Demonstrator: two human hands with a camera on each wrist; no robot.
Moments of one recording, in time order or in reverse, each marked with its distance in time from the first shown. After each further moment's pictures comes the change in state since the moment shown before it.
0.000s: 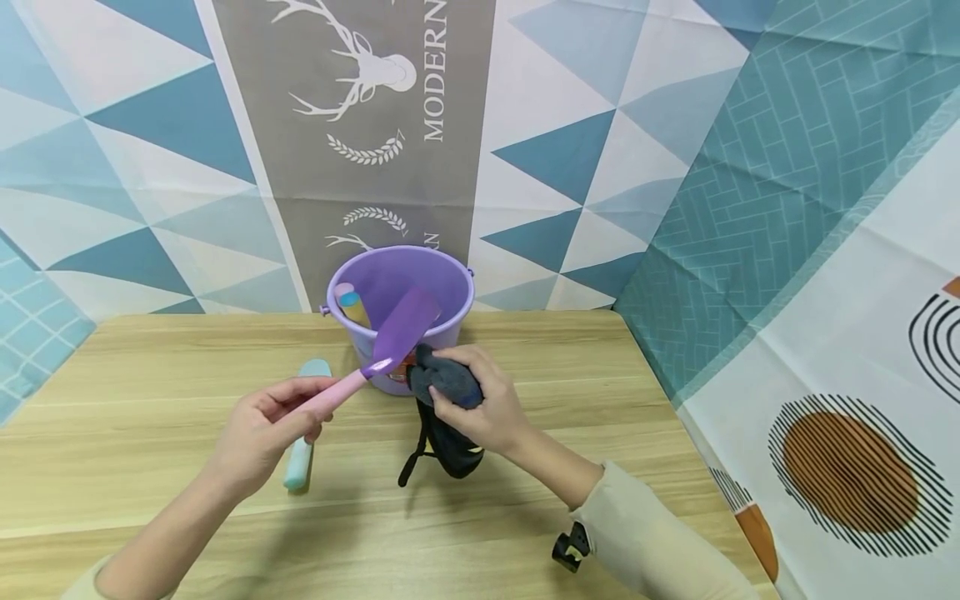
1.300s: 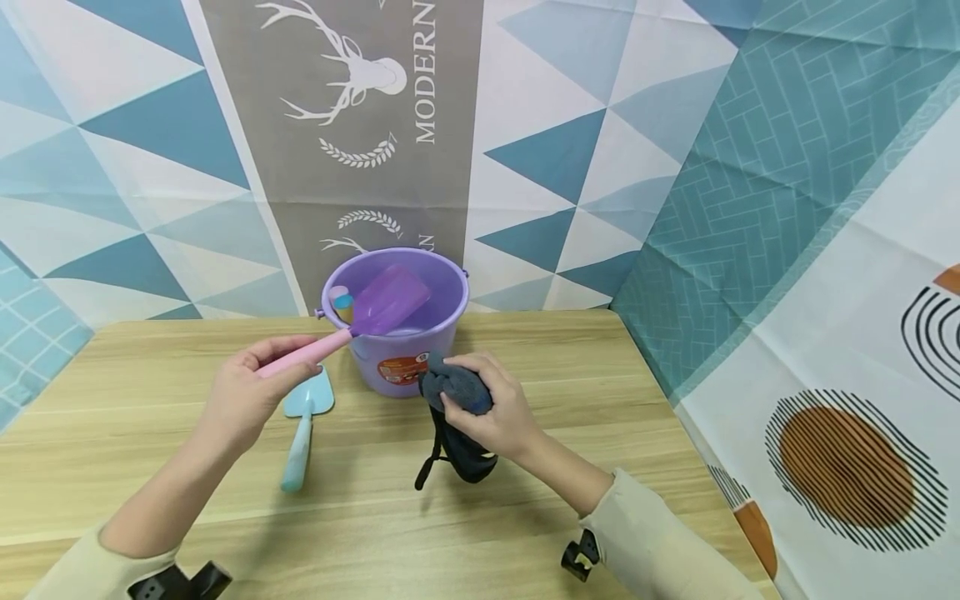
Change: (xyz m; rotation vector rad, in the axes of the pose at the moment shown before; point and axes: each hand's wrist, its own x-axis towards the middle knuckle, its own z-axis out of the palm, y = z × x) left_hand 0.031 0.021 -0.007 0.332 0.243 -0.133; right_hand -0.013 0.002 -0.017 -0.056 -0.028 0.059
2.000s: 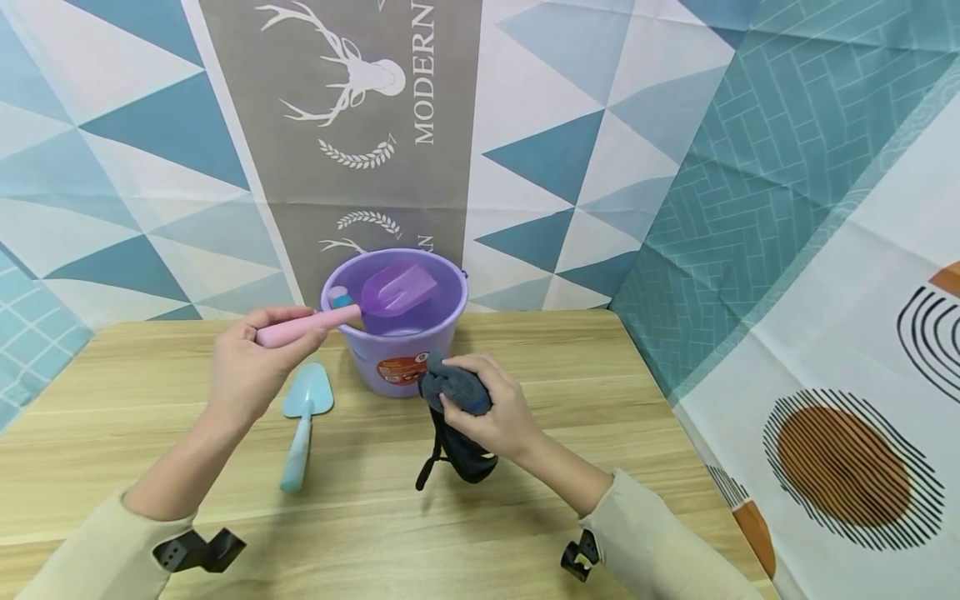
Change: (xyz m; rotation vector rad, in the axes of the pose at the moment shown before) left_hand 0.020 0.012 0.007 -0.023 0.203 0.151; right_hand -0.002 -0.001 -0.001 -0.008 -0.013 0.018
